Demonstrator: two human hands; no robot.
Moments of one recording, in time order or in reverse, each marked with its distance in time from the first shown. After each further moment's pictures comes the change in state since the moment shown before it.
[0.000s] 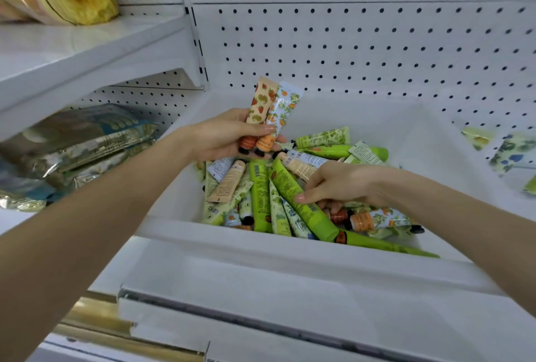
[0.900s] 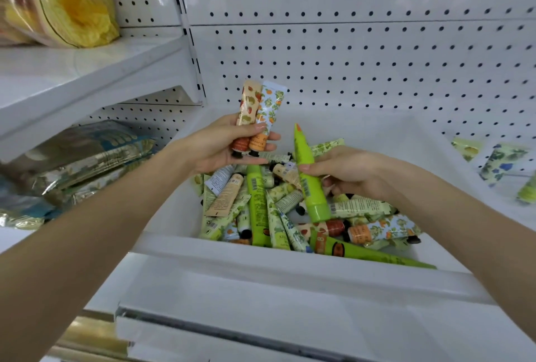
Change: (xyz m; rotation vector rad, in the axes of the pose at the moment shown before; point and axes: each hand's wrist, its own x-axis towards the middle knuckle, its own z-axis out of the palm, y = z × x) left_hand -0.003 0.009 -0.001 -0.140 0.107 0.048; right_hand -0.010 -0.017 -0.020 0.370 0.199 -0.040
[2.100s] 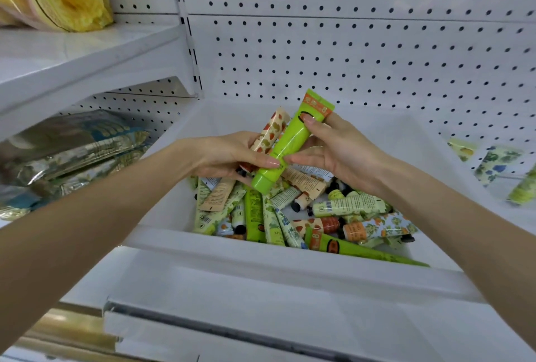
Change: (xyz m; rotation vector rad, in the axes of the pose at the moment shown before) left_hand -0.001 -0.015 0.006 0.273 -0.372 -0.143; right_hand -0.009 -0.014 0.009 0.552 -0.006 -0.318
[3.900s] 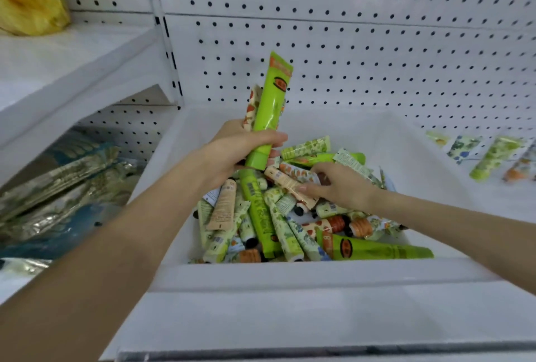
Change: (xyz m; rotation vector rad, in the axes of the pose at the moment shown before) left_hand 0.002 0.013 0.004 -0.164 0.453 0.139; right_hand 0.014 0.058 -0.032 -1.248 0.104 0.008
